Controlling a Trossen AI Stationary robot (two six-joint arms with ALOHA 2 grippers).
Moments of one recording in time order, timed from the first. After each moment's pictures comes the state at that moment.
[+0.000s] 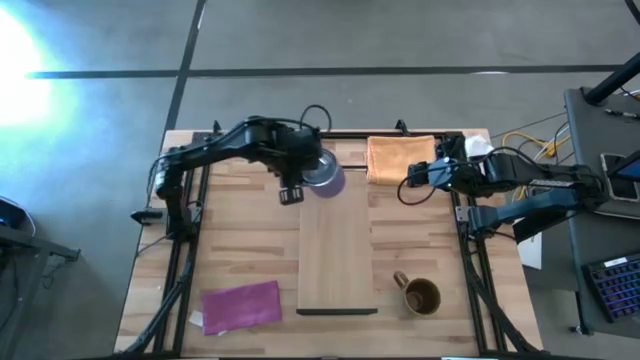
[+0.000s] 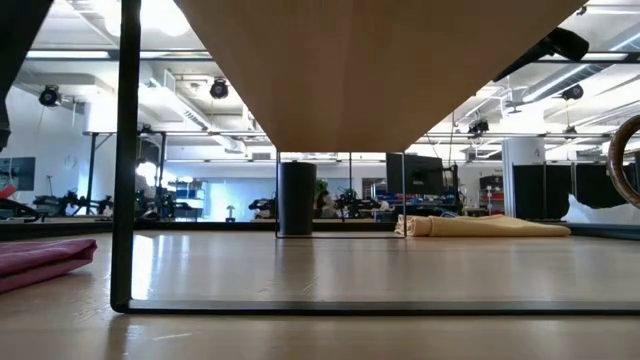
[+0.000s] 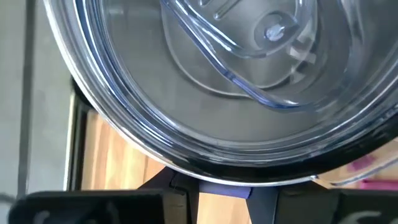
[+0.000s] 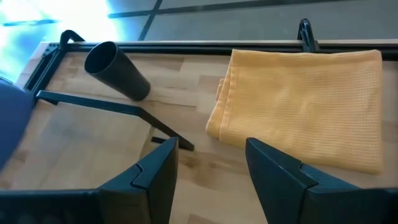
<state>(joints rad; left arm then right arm) 0.14 1.84 2.18 -1.57 -0.15 0.03 -0.02 0.96 1.07 -1.06 0.62 1.17</state>
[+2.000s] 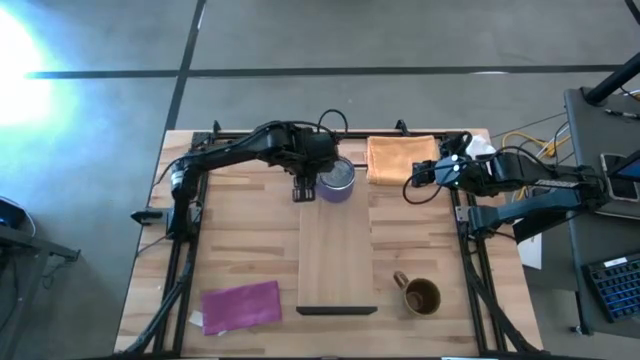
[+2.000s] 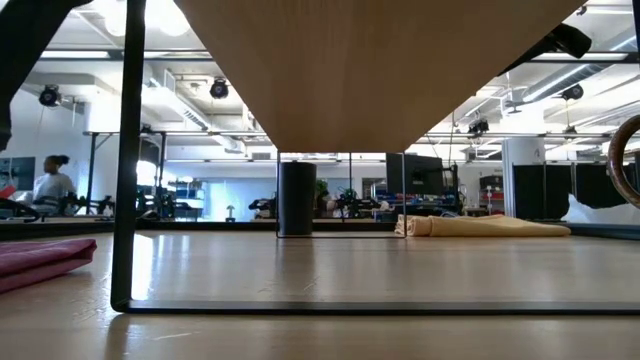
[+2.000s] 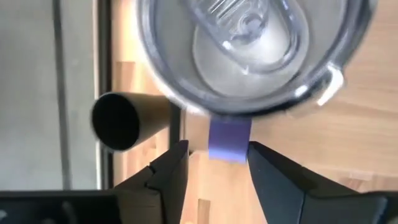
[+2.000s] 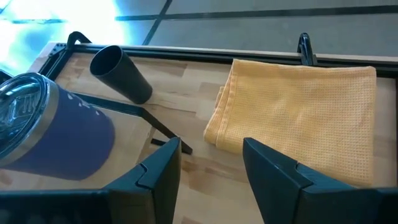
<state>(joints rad) 0.16 1.94 2.23 -1.50 -0.25 0.16 -0.02 0.92 1.07 -1.07 0.63 1.10</state>
